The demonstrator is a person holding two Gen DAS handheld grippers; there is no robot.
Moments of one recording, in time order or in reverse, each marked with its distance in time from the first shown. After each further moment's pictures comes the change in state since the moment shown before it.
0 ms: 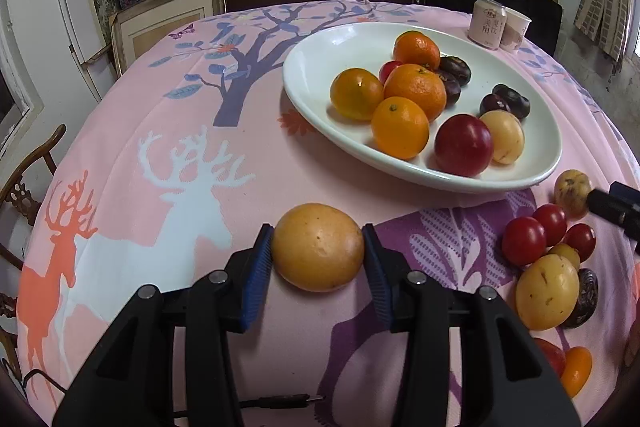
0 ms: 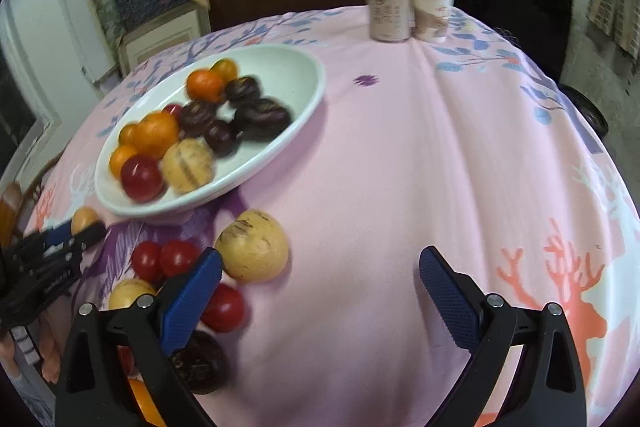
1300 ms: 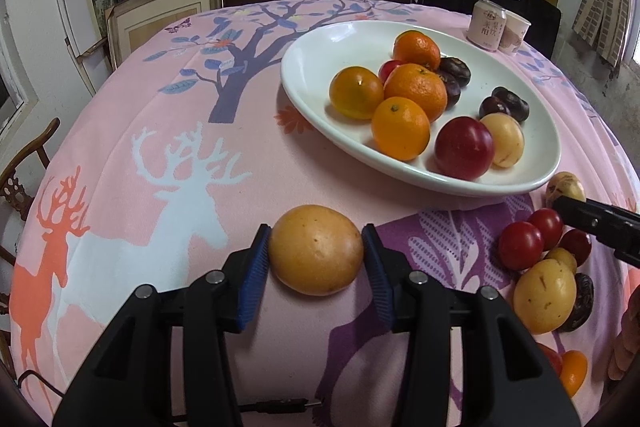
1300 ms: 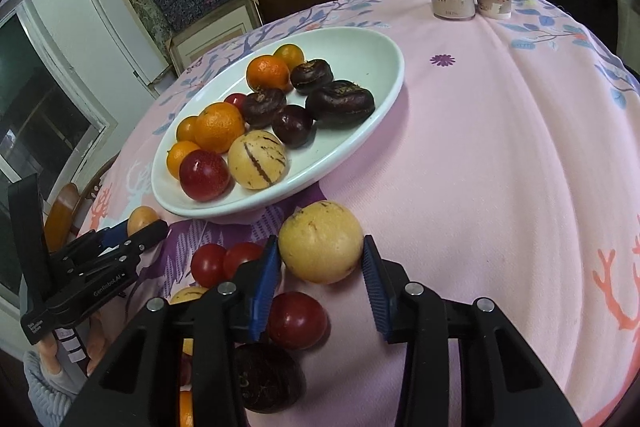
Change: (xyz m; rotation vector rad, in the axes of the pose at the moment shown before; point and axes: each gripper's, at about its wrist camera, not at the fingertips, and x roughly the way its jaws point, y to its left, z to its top) left arm 0.003 0.004 0.001 -0.022 0.006 -0.028; right arm 0.020 0.027 -0.001 -0.005 0.059 0.266
